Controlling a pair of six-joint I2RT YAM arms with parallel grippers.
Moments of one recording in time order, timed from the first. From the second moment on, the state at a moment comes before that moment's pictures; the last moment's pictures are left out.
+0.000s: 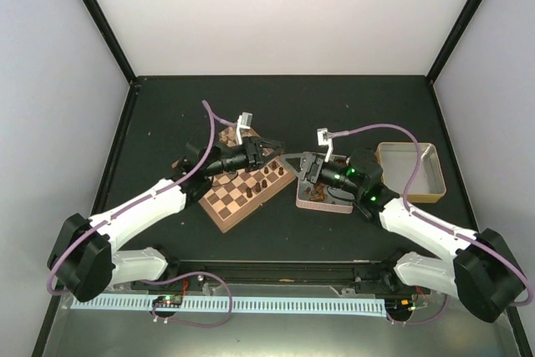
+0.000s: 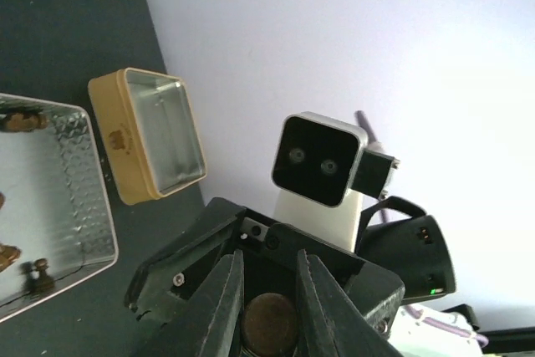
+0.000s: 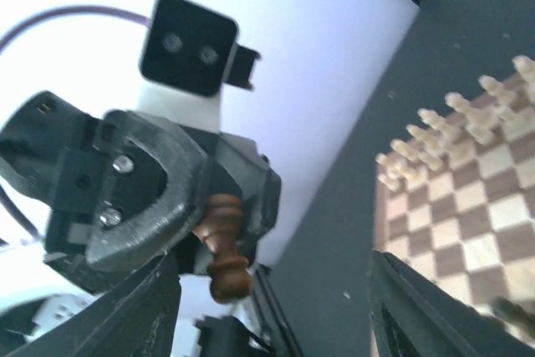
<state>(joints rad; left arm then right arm) -0.63 1.21 0.74 0.37 0.61 -1.21 0.65 1.11 0.53 0.53 -0.53 0.92</state>
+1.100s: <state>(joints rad) -0.60 1.10 0.70 0.34 0.48 -1.23 0.65 1.05 0.66 0.40 -0.44 1.01</state>
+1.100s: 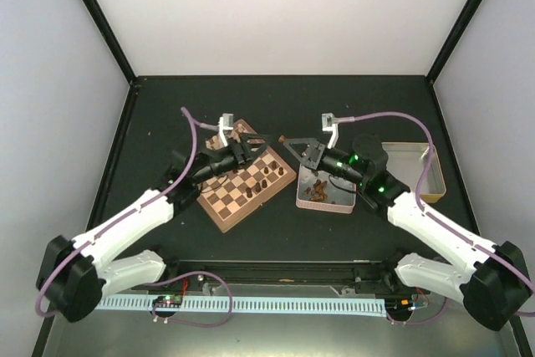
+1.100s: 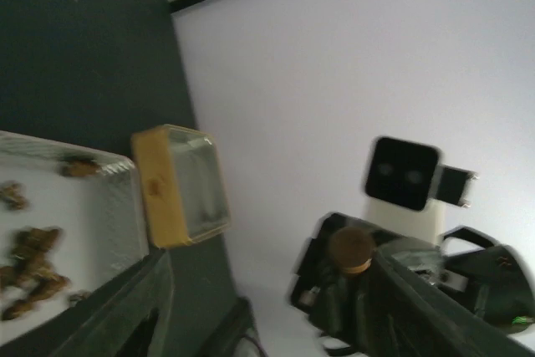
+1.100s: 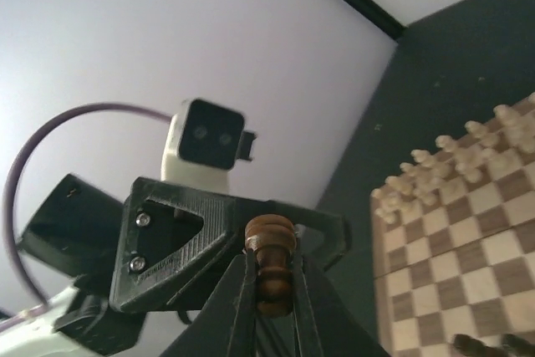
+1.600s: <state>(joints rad) -0.32 0.63 0.58 -0.25 0.17 -0.80 0.73 1.57 1.34 -0.60 -0.14 0.45</state>
